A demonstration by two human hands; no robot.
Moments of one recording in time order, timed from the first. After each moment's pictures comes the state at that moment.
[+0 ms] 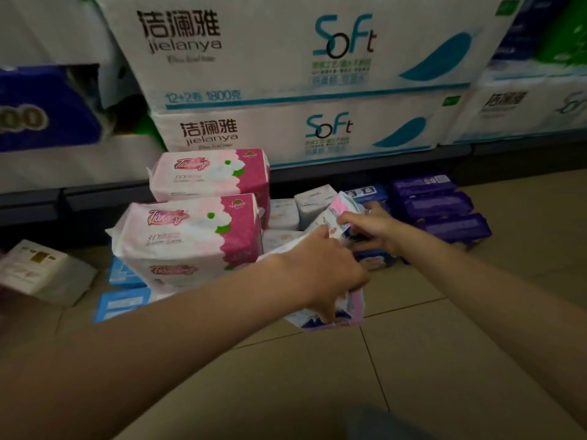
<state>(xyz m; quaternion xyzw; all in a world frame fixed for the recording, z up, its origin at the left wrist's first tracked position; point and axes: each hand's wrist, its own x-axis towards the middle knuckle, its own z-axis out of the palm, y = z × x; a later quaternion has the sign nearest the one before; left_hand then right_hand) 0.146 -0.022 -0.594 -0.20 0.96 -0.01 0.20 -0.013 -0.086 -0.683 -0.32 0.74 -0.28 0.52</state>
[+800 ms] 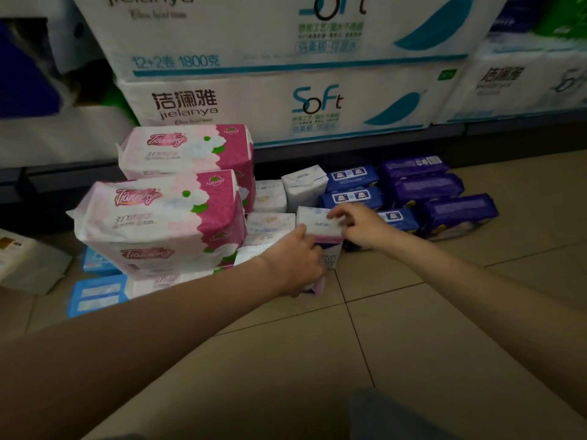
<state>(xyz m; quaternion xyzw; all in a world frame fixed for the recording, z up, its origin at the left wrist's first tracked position) 0.150 -0.038 -0.679 -0.16 0.94 -0.16 0.24 -0.015 -0.061 -0.694 -0.59 0.70 -0.12 0.39</state>
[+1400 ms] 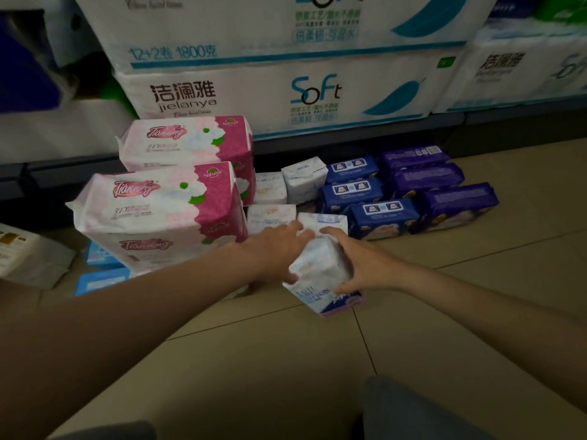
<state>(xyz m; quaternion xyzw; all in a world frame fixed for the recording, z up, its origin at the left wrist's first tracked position) 0.176 -0.045 -0.683 -0.35 0.90 0.20 0.14 -0.021 -0.001 -0.722 -0.73 0.59 0.00 0.34</state>
